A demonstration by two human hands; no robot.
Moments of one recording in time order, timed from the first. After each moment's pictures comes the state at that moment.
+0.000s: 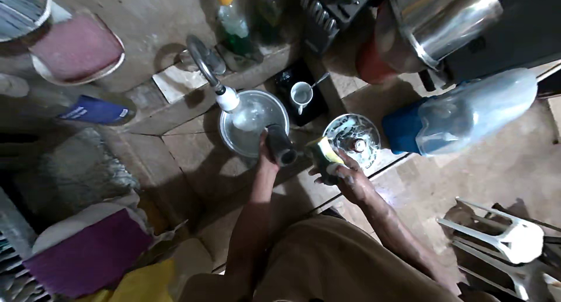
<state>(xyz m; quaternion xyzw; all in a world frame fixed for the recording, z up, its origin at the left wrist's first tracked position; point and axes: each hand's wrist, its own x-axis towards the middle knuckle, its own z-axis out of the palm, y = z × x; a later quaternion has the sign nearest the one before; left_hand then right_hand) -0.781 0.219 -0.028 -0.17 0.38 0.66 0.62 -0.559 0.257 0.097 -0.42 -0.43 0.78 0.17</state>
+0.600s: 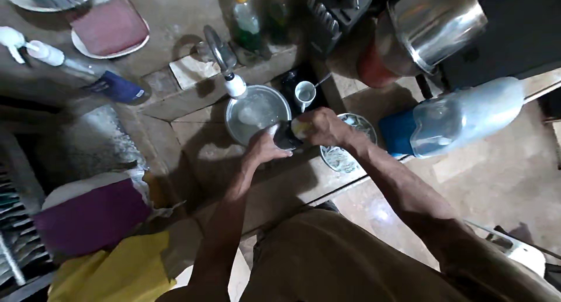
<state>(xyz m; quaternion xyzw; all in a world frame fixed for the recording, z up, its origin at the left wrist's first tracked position) -0.812 0.193 0.021 0.51 0.74 0.22 0.38 -0.640 0.352 0.103 -0.15 -0.93 0.34 -0.04</state>
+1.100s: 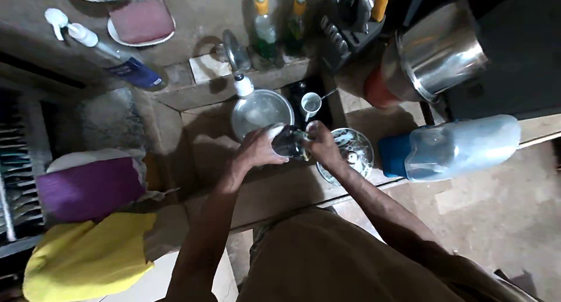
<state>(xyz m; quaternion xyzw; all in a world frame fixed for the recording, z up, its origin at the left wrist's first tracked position) -0.802 0.186 0.078 0.57 0.74 0.20 0.30 -0.605 0.311 0.091 -0.36 -0.73 0.58 0.07</state>
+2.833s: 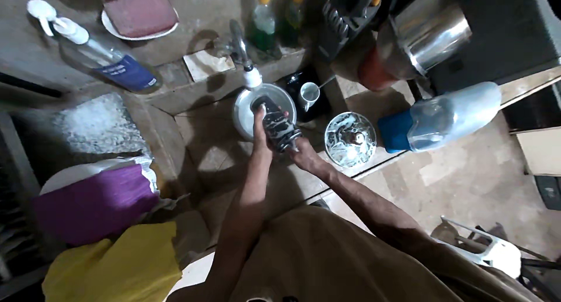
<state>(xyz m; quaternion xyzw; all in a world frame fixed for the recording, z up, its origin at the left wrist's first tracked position) -0.804 0.179 0.032 -0.03 0.40 0.75 0.52 -0.647 0.212 0.056 -0.29 -0.81 0.50 0.11</state>
